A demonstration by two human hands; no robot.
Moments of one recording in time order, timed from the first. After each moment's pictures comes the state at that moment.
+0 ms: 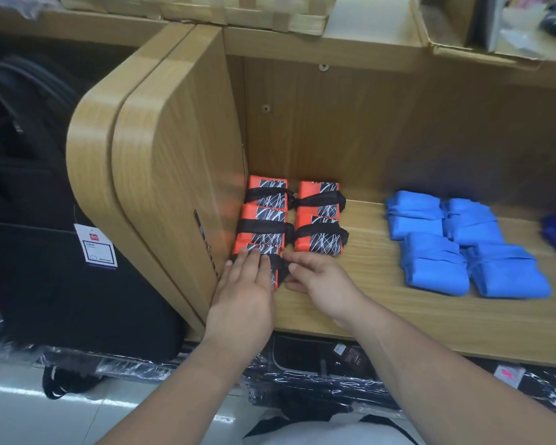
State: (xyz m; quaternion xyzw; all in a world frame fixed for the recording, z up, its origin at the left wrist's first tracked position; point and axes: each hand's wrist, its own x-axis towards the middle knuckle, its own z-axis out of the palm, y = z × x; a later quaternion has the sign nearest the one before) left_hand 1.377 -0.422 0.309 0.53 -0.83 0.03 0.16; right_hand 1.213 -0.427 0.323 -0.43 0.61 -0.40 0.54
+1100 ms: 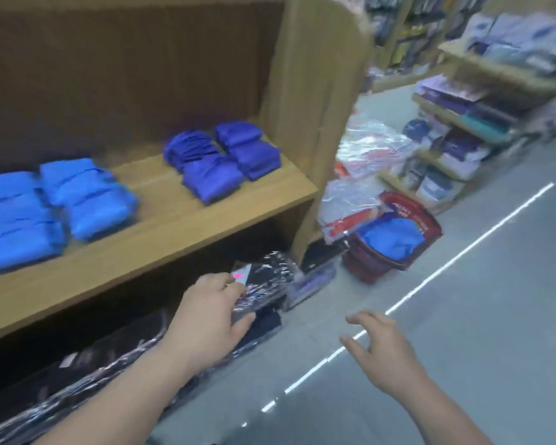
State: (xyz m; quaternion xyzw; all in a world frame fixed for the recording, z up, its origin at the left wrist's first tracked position) left_hand 0.972 -0.146 0.300 0.19 -0.97 -0.15 0.05; right_hand 0.803 0.133 0.263 -0.30 0.92 -0.22 0.15
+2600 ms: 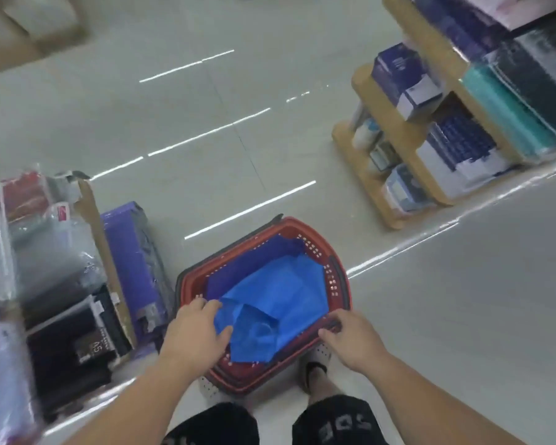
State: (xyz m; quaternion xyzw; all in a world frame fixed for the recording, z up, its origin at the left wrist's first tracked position) left_hand 0.051 0.039 0.045 0.40 -0.85 -0.23 -0.26; right_hand -0.156 0.263 0.020 -0.19 0.85 -0.09 0.47
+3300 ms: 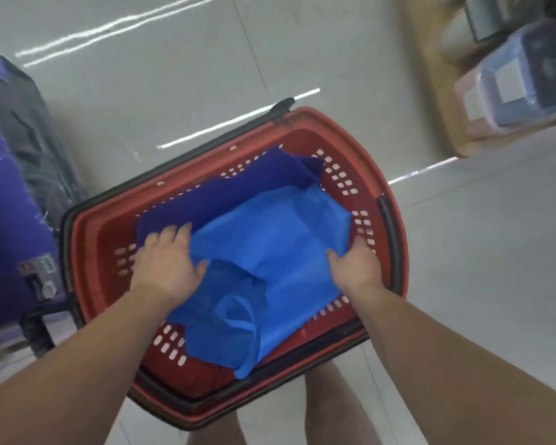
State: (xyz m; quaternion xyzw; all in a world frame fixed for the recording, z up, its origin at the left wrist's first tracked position) left_hand 0.015 0.000 -0.284 0.43 -0.82 -0.18 -0.33; right_hand -0.211 0.201 -0.288 -0.01 0.89 -0.09 0.44
